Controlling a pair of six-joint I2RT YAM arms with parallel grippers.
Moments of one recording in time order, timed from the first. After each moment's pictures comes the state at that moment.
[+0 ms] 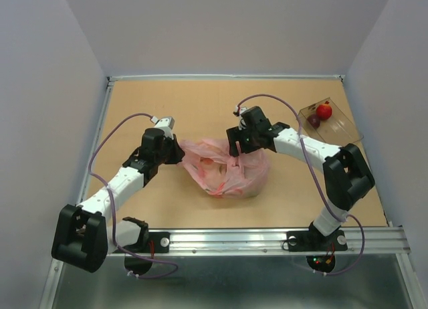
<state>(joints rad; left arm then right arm) -0.35 1.14 0.61 -0.09 0.13 -0.40 0.61 1.69 1.19 -0.39 -0.10 0.25</state>
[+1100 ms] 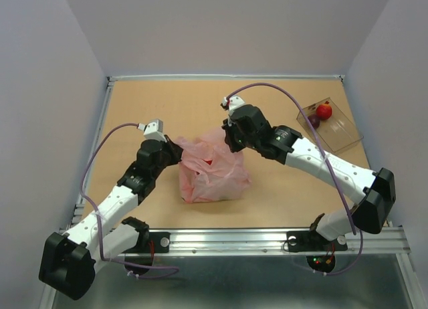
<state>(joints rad) -0.45 0.90 0.50 0.03 -0.10 -0.60 0.88 1.46 1.36 -0.52 0.19 0.25</state>
